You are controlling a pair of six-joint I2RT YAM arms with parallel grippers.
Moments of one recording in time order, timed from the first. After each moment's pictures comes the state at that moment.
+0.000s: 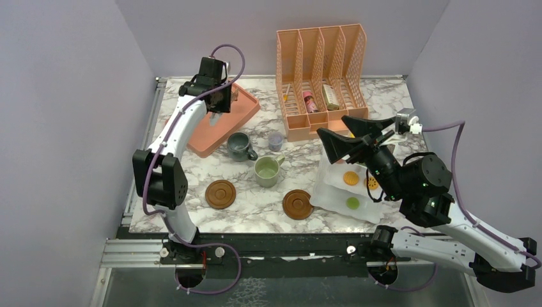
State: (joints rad) left arm -0.21 1.80 1.70 -0.76 -0.08 -0.10; right arm 1.07 0.71 0.97 0.09 0.43 0.18
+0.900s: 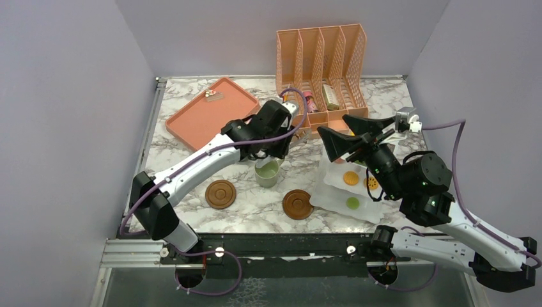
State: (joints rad) left arm -0.79 1.55 1.47 -0.73 -0.05 -0.27; right arm 1.07 0.72 0.99 0.07 0.46 0.18
